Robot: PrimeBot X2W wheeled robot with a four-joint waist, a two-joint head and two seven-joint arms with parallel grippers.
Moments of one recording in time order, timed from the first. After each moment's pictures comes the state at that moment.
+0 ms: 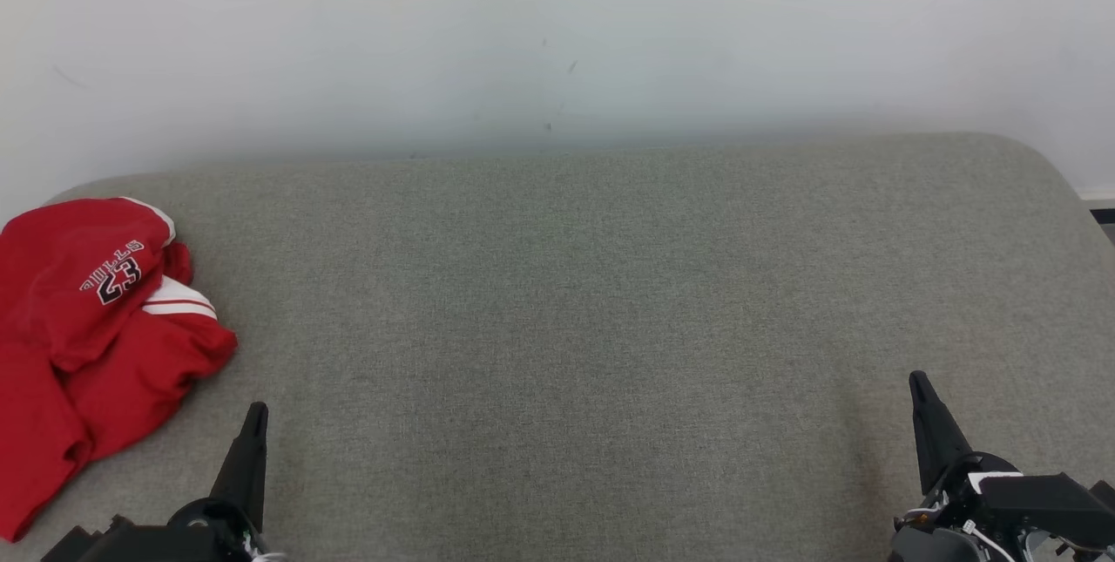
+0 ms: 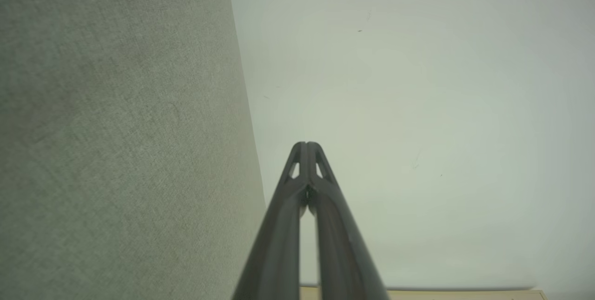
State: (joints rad) left arm -0.10 0.05 0.11 0.25 -1.61 -0.13 0.11; right arm -0.11 -0.05 -0.11 0.25 1.61 0.13 0.11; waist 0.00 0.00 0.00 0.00
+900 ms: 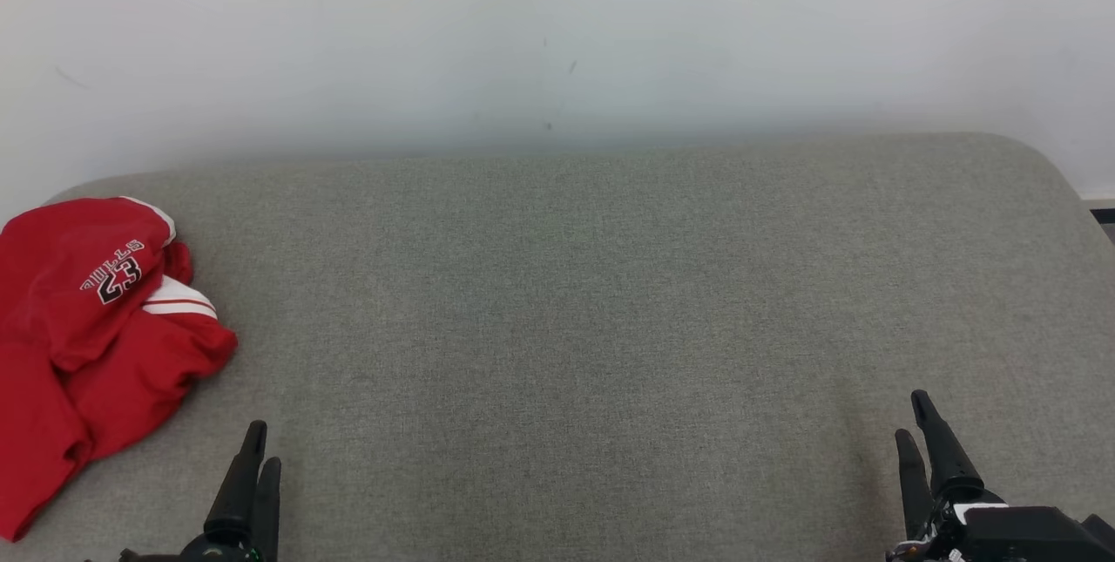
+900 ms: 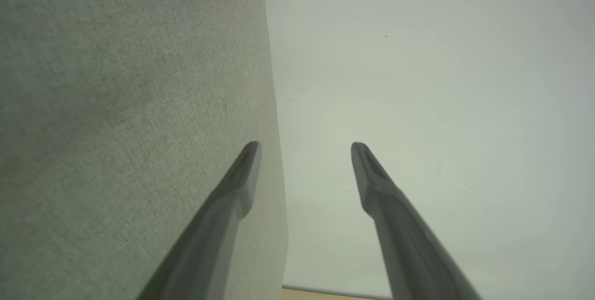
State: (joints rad) left arm -0.06 0.04 0.10 0.28 -1.59 -0.13 0.08; right arm -0.06 -0.05 -0.10 0.27 1.59 0.13 0.08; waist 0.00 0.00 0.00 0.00
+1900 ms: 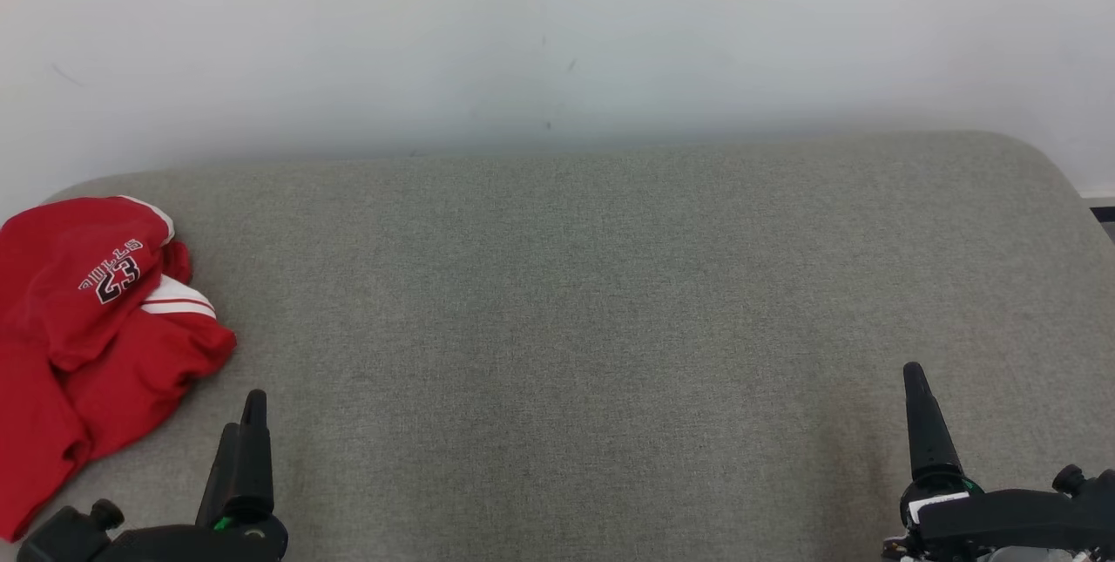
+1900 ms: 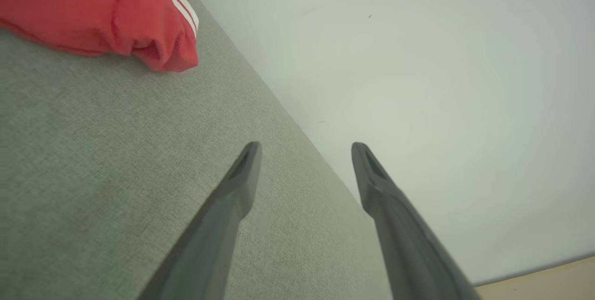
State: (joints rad) left arm -0.05 0.04 0.09 0.15 -1.02 -0.08 -0.04; right arm -0.05 -0.05 -0.06 0.17 1.11 0.13 -0.04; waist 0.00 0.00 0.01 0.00
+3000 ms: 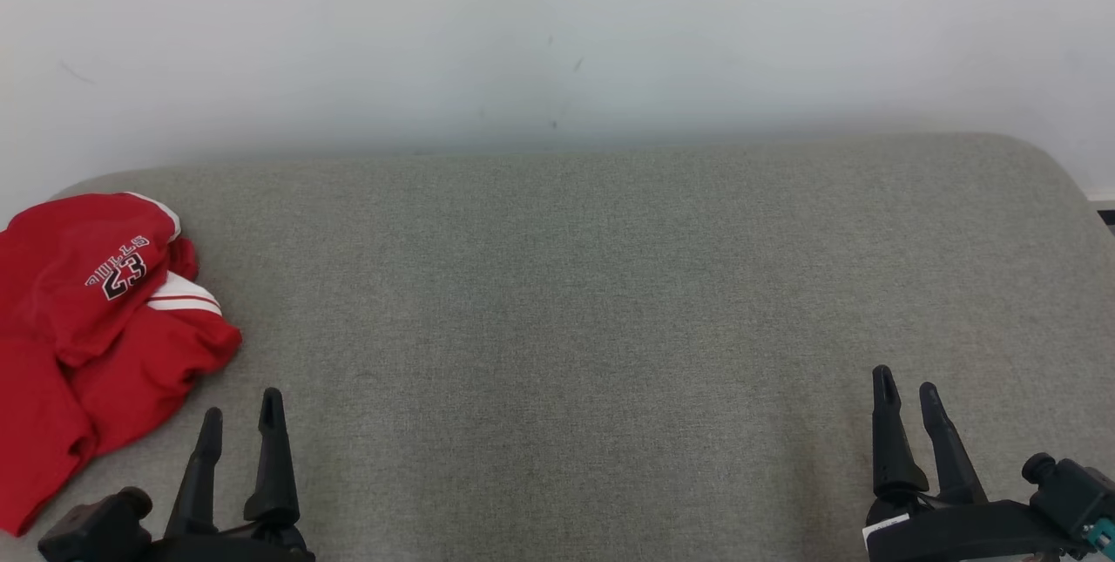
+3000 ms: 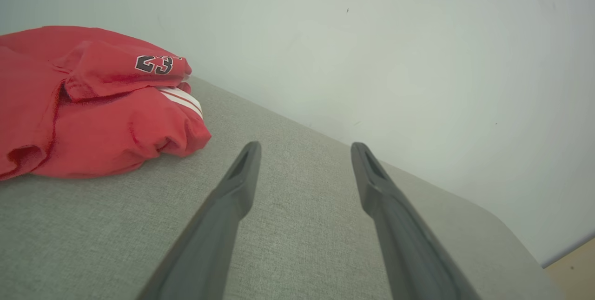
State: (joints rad) left arm -0.02 0.05 0.06 0.07 -0.53 -0.06 -0.14; right arm -0.02 -0.05 -0.01 0.14 0.64 0.13 -0.14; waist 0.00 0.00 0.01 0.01
